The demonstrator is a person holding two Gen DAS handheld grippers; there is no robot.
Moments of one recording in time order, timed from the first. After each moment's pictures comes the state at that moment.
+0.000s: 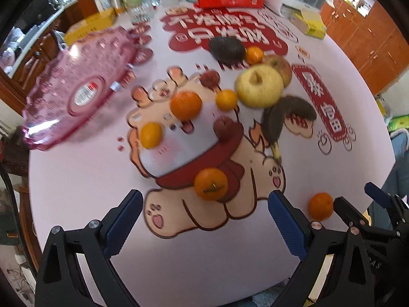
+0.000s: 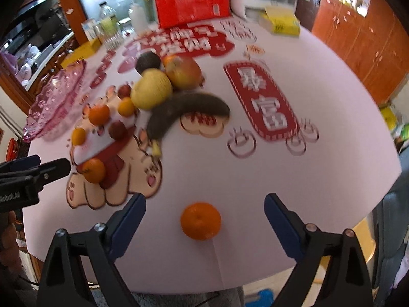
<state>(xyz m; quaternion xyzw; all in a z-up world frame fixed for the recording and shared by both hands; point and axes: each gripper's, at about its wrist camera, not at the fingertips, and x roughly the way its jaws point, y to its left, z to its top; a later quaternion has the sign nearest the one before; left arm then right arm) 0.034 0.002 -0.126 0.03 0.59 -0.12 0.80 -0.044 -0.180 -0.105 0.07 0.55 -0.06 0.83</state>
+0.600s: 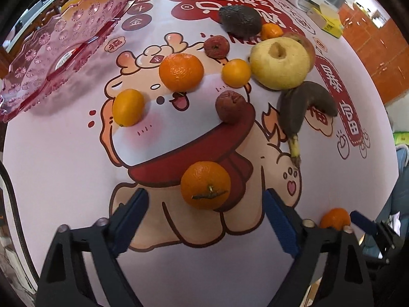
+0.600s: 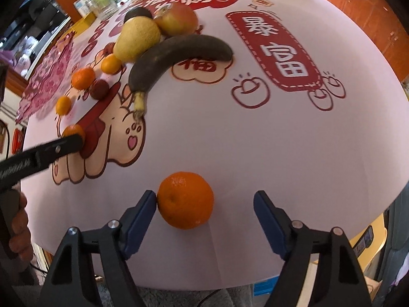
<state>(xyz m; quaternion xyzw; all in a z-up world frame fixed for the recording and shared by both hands) 0.046 0.000 -0.185 -0.02 0.62 -0.10 0.78 -0.048 -0.189 -0.164 0.09 0.62 -0.02 0.78</state>
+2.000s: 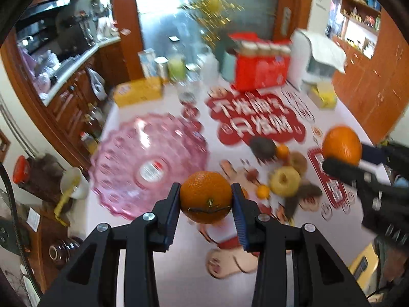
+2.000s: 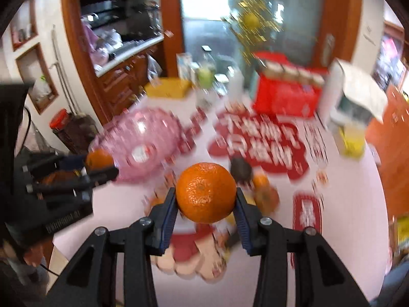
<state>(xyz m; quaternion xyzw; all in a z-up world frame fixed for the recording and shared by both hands) 0.070 0.093 0.025 0.02 0.45 -0.06 0.89 0.062 -0.065 0.056 -0.06 0.43 0.14 0.89</state>
